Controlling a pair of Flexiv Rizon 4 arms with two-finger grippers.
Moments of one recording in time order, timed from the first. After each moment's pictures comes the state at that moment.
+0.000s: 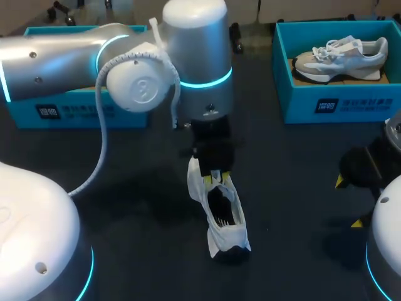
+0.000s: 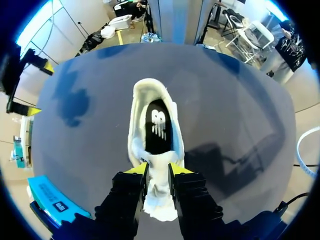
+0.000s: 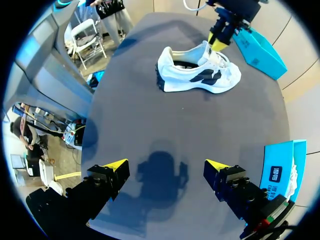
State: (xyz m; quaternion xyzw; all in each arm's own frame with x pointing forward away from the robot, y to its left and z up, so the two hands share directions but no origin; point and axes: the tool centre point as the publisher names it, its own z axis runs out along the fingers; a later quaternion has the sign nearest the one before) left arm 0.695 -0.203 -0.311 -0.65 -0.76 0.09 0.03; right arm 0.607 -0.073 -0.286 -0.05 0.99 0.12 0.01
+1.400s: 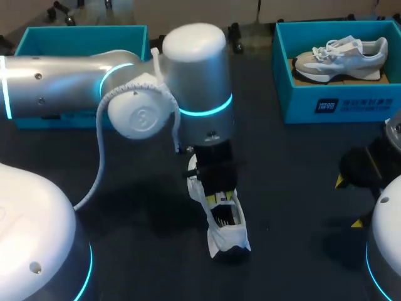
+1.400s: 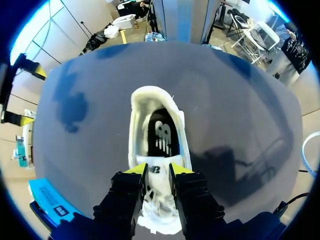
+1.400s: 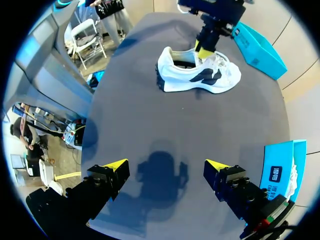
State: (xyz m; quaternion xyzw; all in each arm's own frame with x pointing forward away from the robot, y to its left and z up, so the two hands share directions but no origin) left arm 0.671 -0.214 -0.332 -0.64 -0.76 0.11 0.01; right arm 0.607 -0.073 -0.286 -0.05 0.99 0.12 0.01
